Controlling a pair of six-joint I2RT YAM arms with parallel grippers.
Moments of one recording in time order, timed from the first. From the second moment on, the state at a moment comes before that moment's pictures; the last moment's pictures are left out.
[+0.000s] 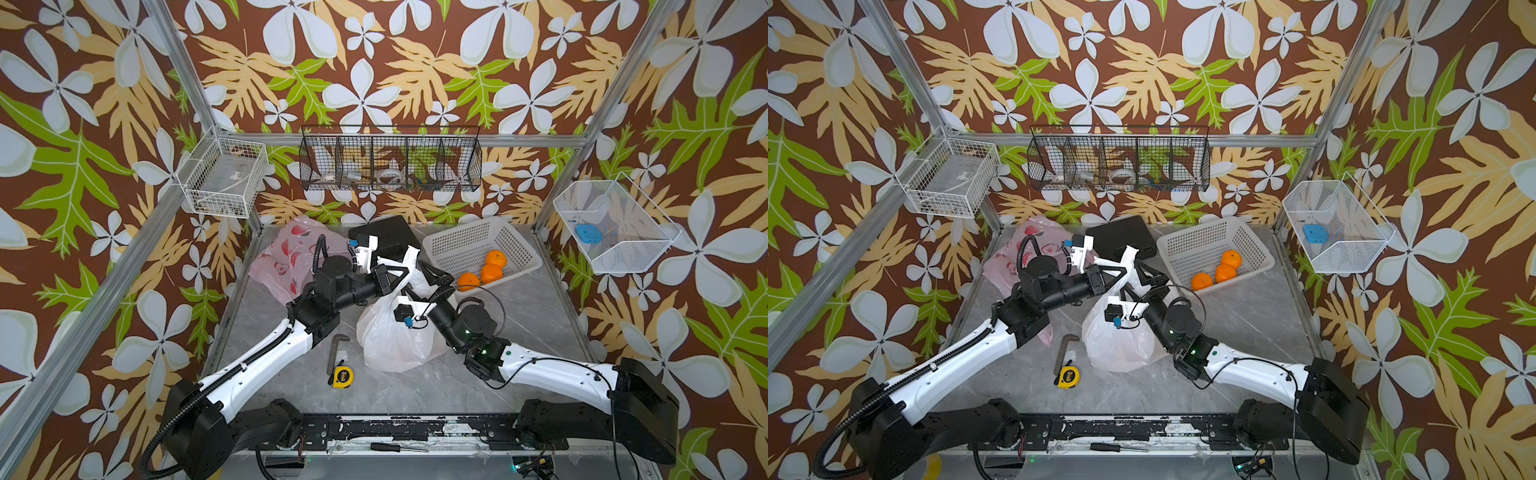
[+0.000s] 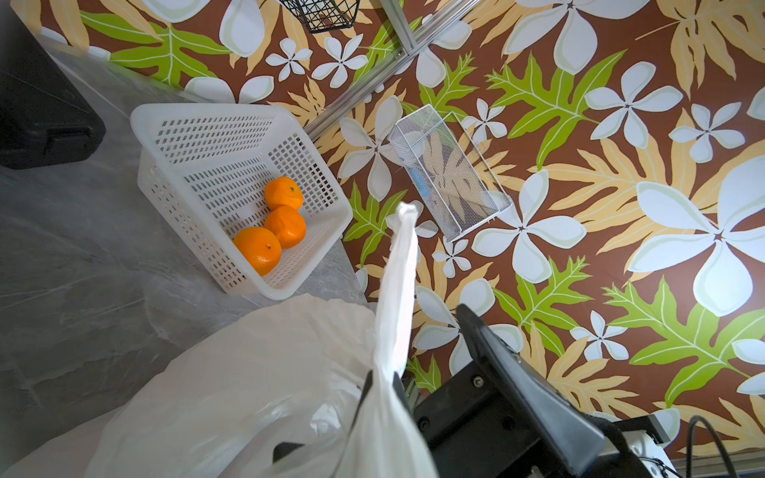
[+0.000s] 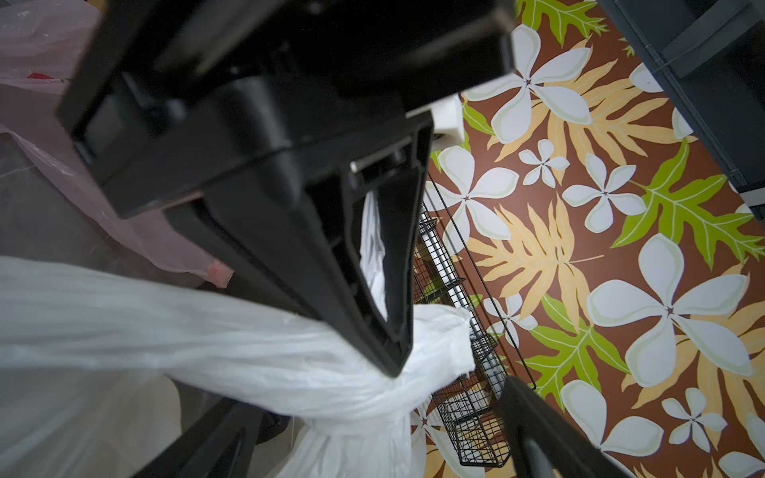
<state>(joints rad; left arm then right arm) -0.61 1.21 0.94 0.15 0.41 -0.93 0.94 1.28 0.66 0.81 0.38 -1.19</state>
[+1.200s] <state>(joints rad) -0.61 1.21 0.96 0.12 0.50 -0.90 0.94 1.29 0.68 0.78 0.39 -1.25</state>
